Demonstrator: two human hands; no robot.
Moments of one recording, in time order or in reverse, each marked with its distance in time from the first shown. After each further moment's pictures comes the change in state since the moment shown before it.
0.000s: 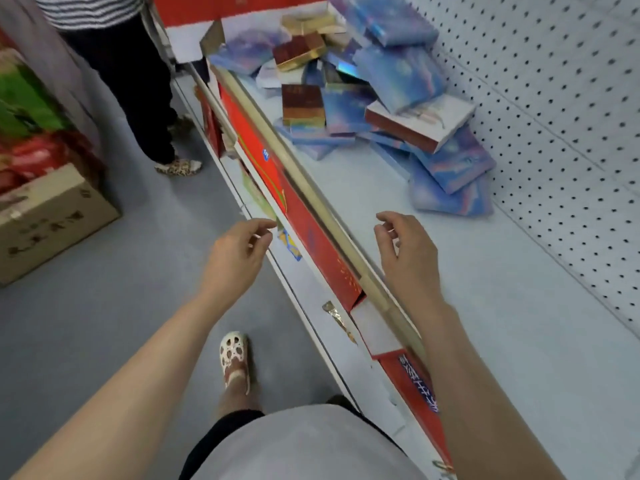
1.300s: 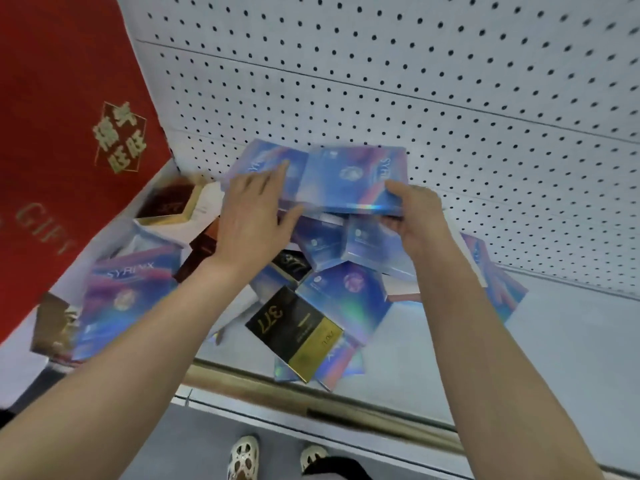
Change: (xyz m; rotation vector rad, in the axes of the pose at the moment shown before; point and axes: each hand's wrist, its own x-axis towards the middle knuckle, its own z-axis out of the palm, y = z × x) left_hand 0.548 0.118 0.009 0.168 -0.156 1.052; right_hand 0.412 -0.039 0.042 0.815 0.809 0.869
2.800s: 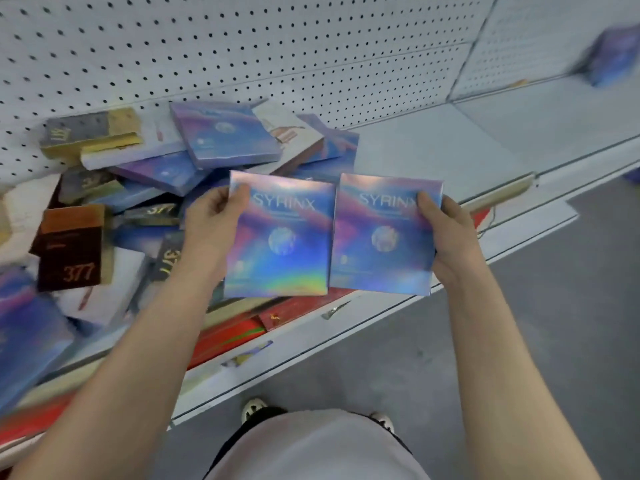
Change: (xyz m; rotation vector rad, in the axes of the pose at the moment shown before) left_hand -0.122 0.116 0.001 -1.221 -0.491 -0.388; right_hand -0.277 0.121 -0.201 0.147 0.611 -0.168
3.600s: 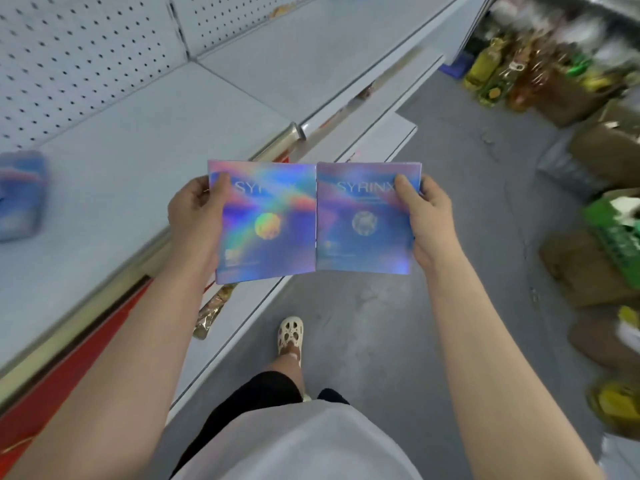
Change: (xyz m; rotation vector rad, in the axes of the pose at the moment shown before) left_hand -0.089 -0.028 0.444 0.069 -0.336 -0.036; right_hand 0.073 -0.026 -0.406 -0.020 0.436 -0.043
